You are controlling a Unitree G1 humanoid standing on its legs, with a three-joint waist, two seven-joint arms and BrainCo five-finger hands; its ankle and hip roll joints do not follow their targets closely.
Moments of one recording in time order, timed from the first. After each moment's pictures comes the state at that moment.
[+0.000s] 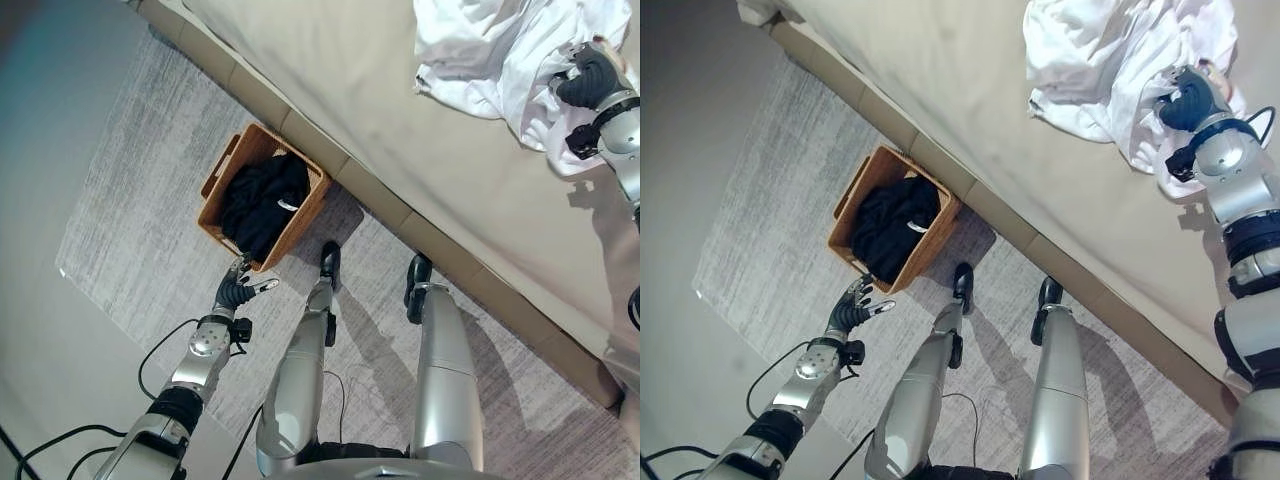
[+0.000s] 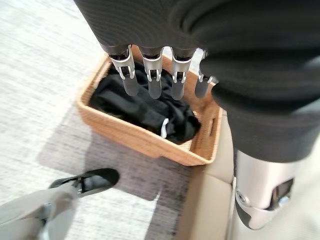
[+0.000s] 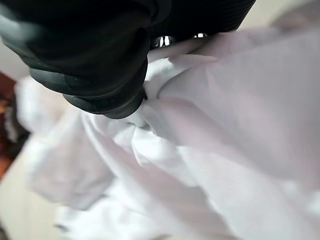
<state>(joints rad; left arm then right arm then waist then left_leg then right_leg) -0.24 0.39 -0.30 0.67 -0.34 -0.27 0.12 -1.17 -1.00 0.62 0.89 0.11 -0.13 -0.05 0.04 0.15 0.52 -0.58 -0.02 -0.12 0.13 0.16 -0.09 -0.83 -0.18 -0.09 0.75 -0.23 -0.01</state>
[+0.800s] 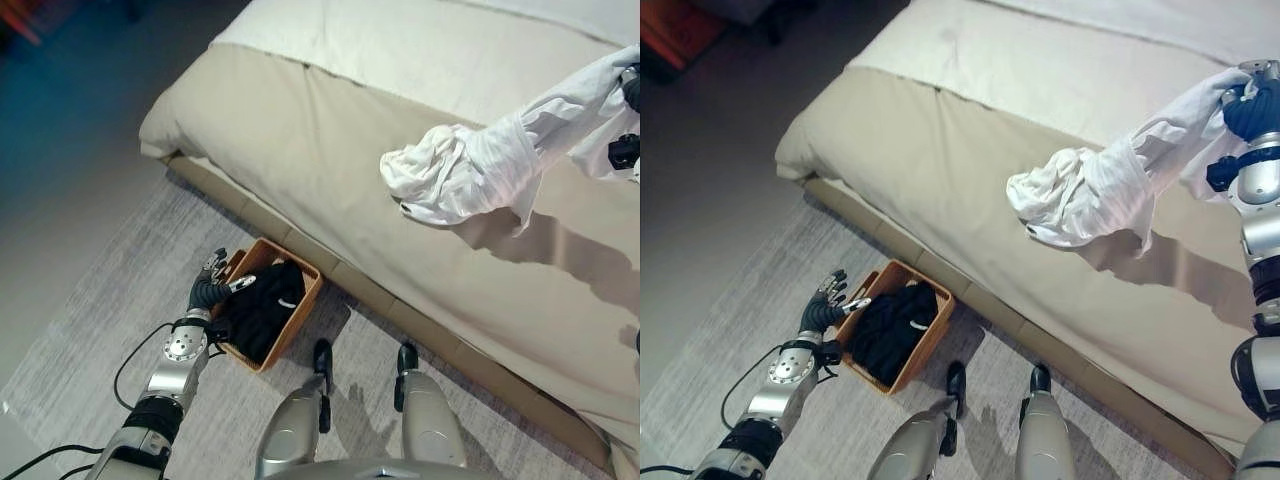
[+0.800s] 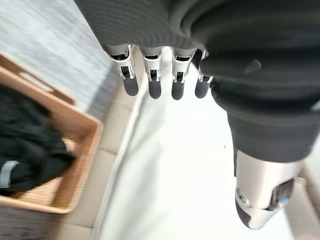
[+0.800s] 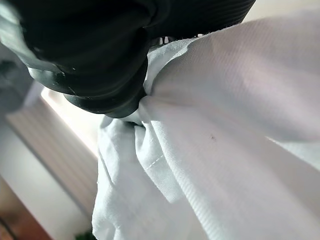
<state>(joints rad) -0.15 0.44 -0.18 0.59 -0.34 -0.27 0.11 -0.94 -1.02 0.28 0.77 0.10 -0.13 -0.27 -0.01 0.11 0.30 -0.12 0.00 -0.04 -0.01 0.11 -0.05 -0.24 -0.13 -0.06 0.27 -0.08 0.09</state>
